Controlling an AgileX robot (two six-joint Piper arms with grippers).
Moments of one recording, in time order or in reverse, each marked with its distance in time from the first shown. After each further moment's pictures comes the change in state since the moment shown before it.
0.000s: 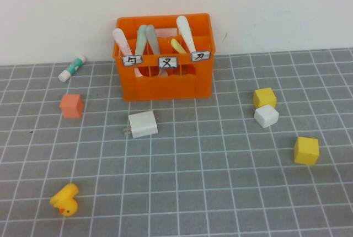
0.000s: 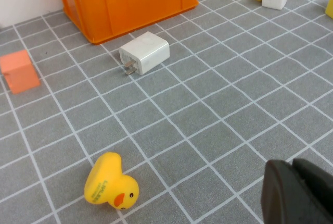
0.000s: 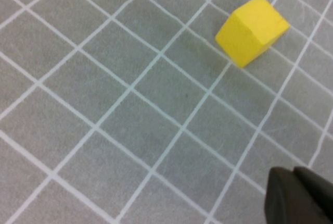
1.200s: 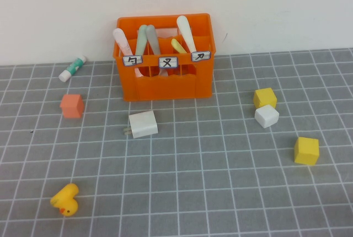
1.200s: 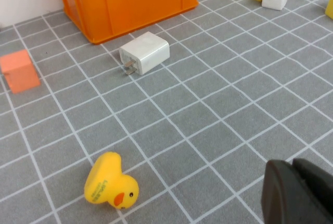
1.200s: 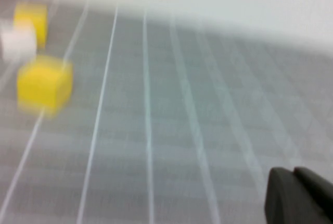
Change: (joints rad) right arm -0.286 -0.746 0.319 -0.326 -0.087 0.564; left arm 0.000 0.000 0.000 0.000 0.000 -0.002
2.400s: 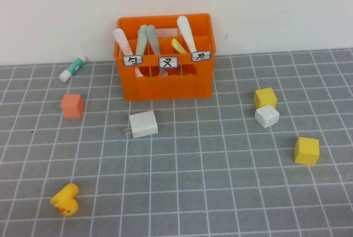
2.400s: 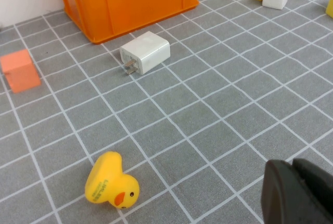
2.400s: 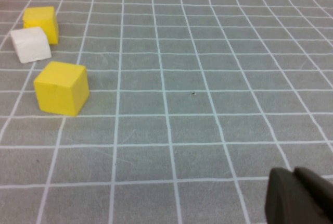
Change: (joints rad) right arm 0.025 -0.006 0.001 -0.036 0.085 0.221; left arm 0.000 0.000 0.000 0.000 0.000 0.002
